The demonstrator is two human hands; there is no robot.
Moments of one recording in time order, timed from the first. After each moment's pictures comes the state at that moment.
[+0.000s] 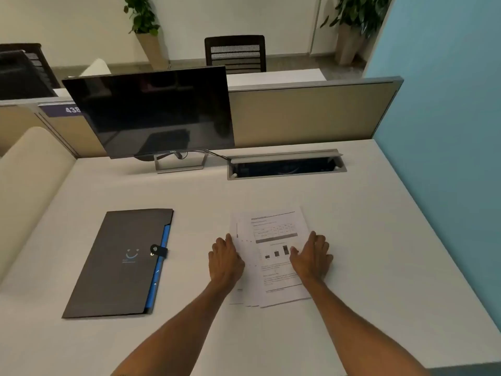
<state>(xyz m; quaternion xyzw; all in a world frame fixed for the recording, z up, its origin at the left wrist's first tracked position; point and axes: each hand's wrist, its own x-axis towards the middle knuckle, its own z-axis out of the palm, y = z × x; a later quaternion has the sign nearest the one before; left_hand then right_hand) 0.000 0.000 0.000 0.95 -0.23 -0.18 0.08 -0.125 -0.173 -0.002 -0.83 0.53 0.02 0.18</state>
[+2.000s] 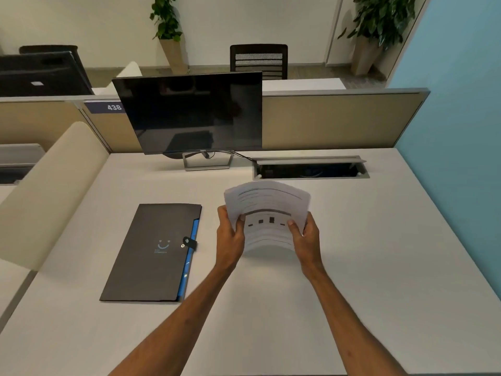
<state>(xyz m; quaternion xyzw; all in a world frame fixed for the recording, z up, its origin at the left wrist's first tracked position) 0.042 0.055 0.060 0.74 -0.17 -0.11 0.64 -0.067 -0.106 0.041 -0.64 0.31 -0.27 0.65</state>
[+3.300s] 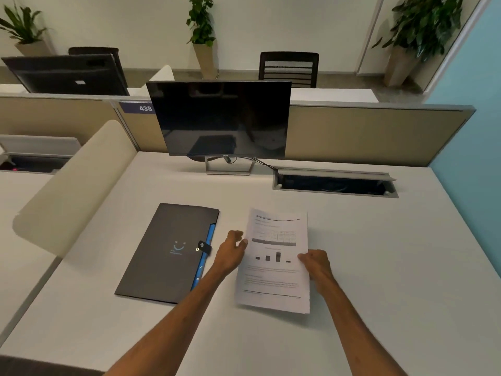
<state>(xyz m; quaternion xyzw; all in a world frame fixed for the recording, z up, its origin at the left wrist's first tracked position) 0.077 0.087 0.039 0.84 -0.09 -0.28 0.45 -0.050 -0.126 -0.001 -0.66 0.48 0.00 0.57</state>
